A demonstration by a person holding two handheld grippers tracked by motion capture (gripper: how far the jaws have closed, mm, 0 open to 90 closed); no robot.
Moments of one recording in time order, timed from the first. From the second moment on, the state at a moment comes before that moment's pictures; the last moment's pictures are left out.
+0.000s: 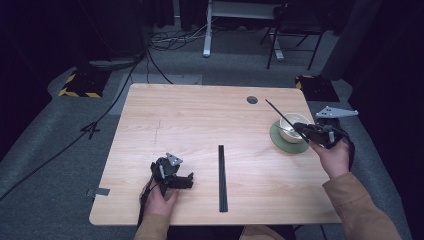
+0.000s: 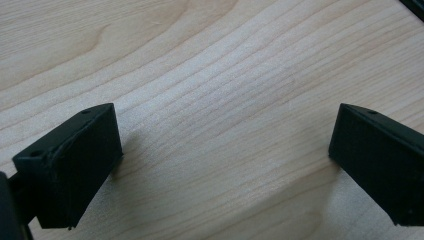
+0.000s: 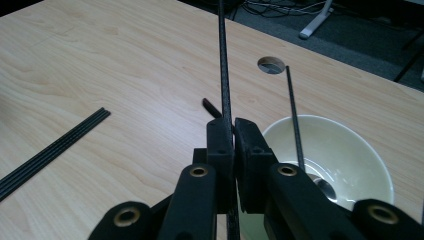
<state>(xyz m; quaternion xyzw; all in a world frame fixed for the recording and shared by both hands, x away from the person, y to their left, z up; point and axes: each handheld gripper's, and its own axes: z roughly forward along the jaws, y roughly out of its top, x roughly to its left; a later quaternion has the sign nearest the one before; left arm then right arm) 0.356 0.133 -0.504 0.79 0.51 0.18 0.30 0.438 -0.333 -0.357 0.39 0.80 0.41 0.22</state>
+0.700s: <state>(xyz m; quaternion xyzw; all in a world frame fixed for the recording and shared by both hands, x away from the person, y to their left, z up) 0.356 0.133 -0.503 0.79 0.51 0.18 0.30 0.498 -0.363 -0.380 0.45 0.79 0.35 0.23</state>
